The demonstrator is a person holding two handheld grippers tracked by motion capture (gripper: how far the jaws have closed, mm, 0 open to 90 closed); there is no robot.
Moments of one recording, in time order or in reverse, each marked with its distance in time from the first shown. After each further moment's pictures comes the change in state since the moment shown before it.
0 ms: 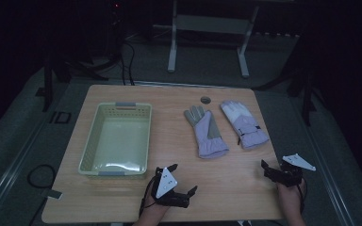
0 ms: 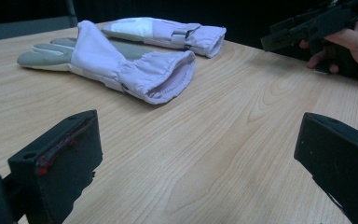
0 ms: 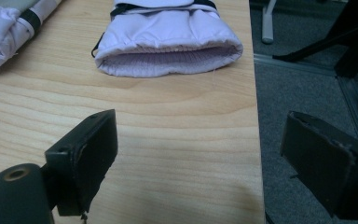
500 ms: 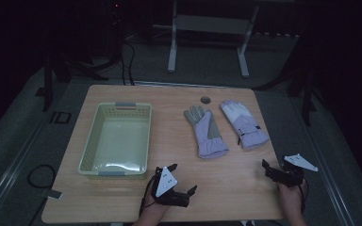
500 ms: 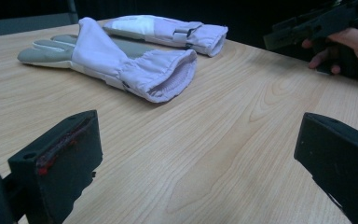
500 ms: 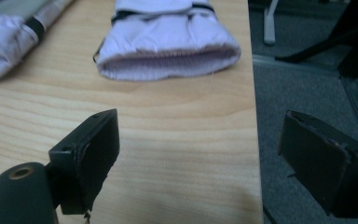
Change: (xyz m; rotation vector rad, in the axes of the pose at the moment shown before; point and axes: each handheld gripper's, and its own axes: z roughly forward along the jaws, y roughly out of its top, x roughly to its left) left arm 0.002 0.000 0.001 0.007 -0.001 -0.019; right arm -0.003 0.000 -0.003 -0.026 0.013 0.016
